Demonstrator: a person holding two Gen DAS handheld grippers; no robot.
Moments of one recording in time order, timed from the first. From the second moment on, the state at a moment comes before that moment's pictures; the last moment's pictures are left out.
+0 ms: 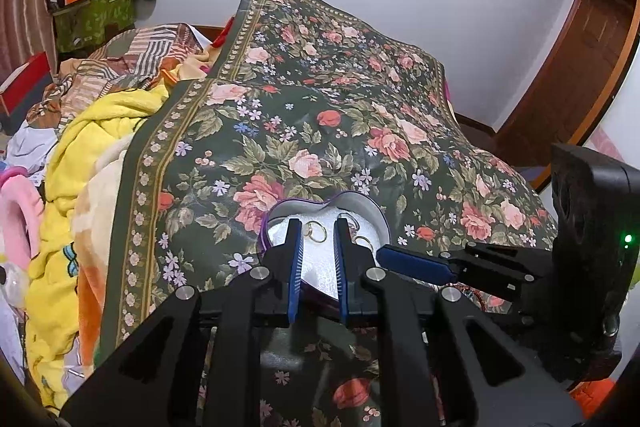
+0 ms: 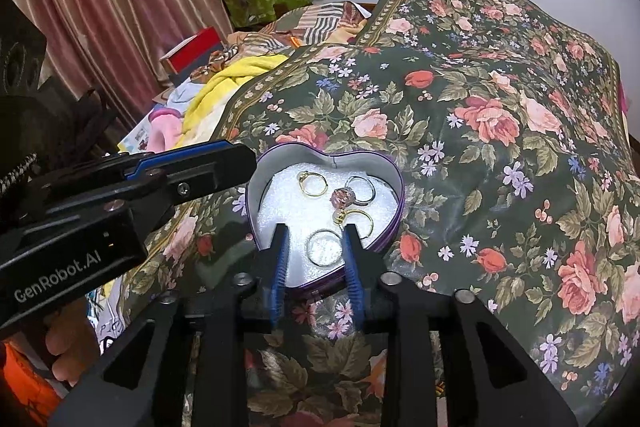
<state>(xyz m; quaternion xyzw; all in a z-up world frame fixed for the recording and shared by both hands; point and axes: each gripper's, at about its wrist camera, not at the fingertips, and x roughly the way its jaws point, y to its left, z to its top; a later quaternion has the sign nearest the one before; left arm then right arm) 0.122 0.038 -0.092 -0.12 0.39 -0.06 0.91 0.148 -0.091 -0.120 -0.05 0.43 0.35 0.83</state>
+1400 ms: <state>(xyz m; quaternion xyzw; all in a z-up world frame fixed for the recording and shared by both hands) 0.094 -0.081 -0.075 -0.02 0.42 -0.12 0.90 0.139 -0.271 -0.097 0.02 0.40 0.18 0.90</state>
